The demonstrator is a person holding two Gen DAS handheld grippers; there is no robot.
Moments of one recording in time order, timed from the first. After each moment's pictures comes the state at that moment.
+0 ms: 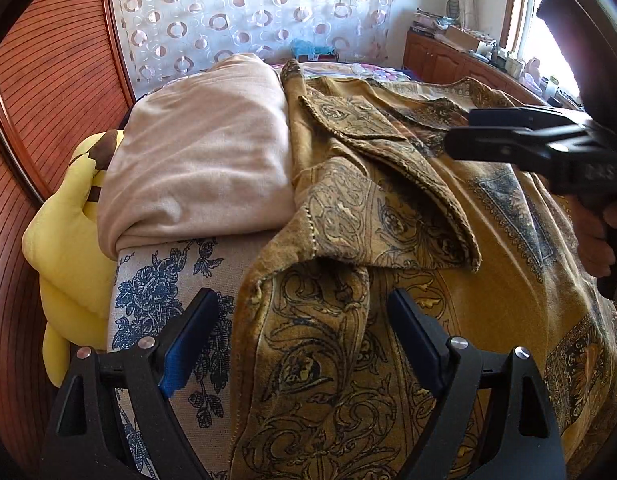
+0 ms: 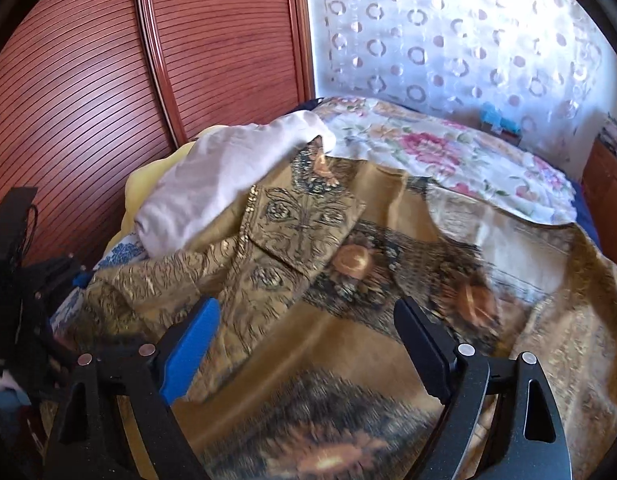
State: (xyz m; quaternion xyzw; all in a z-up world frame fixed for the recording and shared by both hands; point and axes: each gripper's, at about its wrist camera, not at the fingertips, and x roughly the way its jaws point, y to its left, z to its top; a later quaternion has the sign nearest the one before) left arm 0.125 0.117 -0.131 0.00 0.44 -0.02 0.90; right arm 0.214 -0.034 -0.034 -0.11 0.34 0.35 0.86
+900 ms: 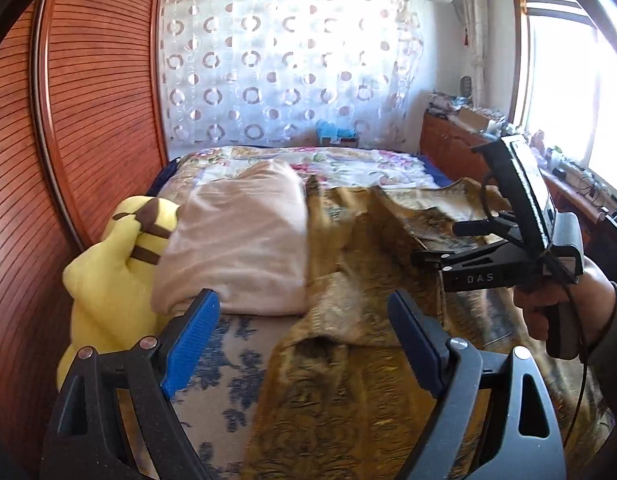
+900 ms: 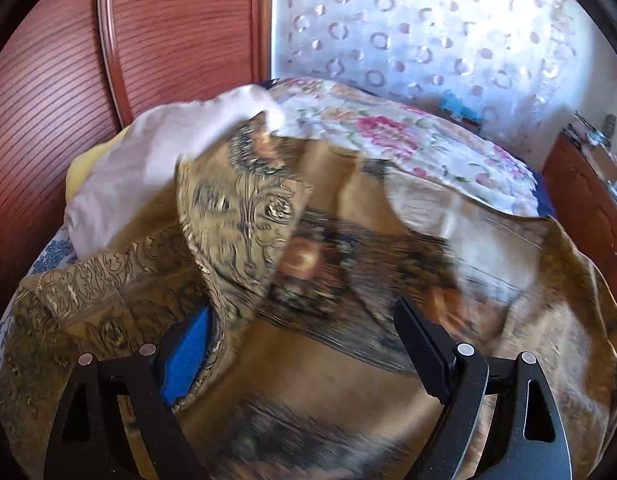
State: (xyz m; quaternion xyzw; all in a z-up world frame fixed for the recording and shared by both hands) left arm 0.086 0.120 -0.068 -0.04 0.29 0.01 0.96; right arm 0.255 -0.027 -0.054 -0.14 0.35 0.26 0.89
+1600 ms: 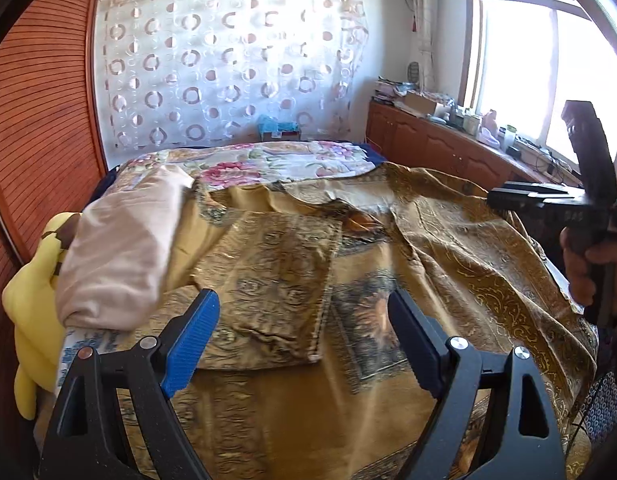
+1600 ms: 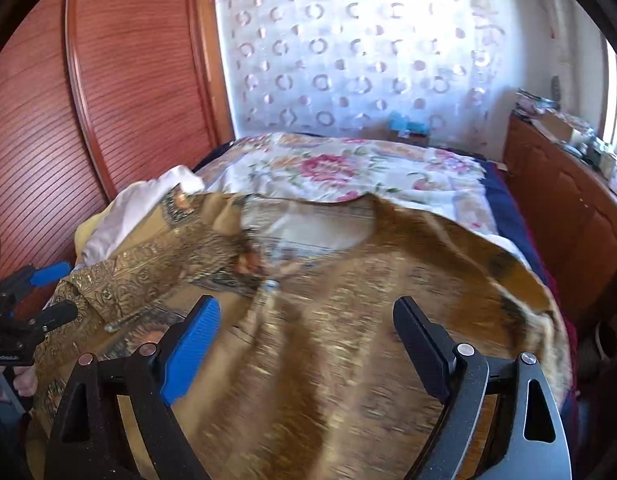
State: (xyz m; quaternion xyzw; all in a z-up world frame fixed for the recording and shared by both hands) left arm 0.114 0.022 -0.072 -0.02 0.31 -0.07 0.95; right arm 0.170 -0.201 -0.041 -0.04 0.29 0.23 0.93
